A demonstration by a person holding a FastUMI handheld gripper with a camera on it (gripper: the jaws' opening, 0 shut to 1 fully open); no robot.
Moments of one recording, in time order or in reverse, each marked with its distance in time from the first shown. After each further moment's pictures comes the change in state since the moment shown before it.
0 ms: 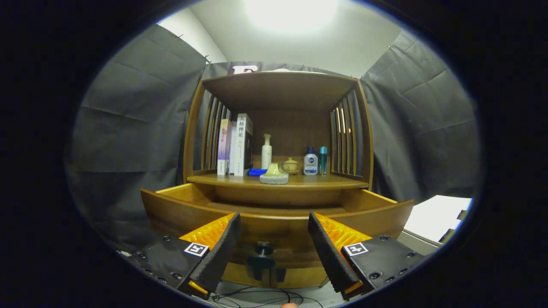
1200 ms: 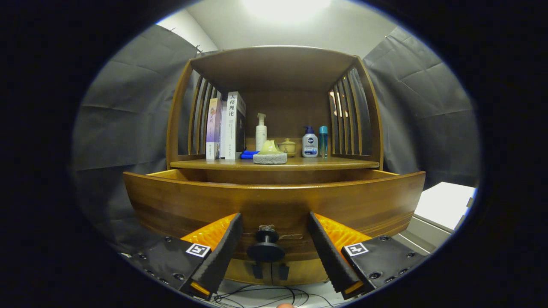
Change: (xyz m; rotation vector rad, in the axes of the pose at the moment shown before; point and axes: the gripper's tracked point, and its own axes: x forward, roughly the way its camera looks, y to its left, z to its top) arm 0.063 0.001 -0.033 0.058 0.069 -0.029
